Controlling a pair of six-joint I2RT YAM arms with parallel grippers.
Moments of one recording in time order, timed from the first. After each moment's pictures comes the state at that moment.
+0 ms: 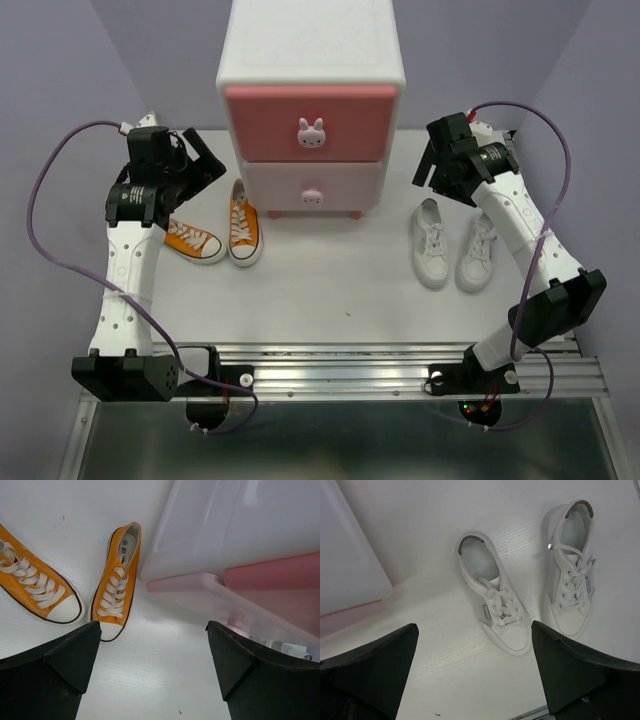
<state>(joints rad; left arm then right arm) -0.03 1.24 1.50 -0.86 0.00 -0.59 0.35 1.57 1.73 -1.13 0.51 0.67</state>
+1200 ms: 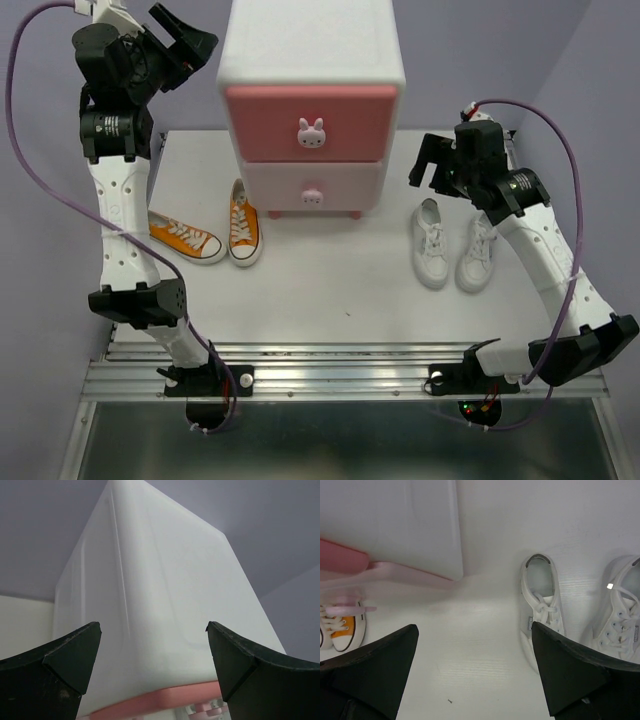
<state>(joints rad) 0.06 1.64 2.26 -0.59 0.33 -0.67 0.35 1.34 1.57 -0.85 0.26 0.47</state>
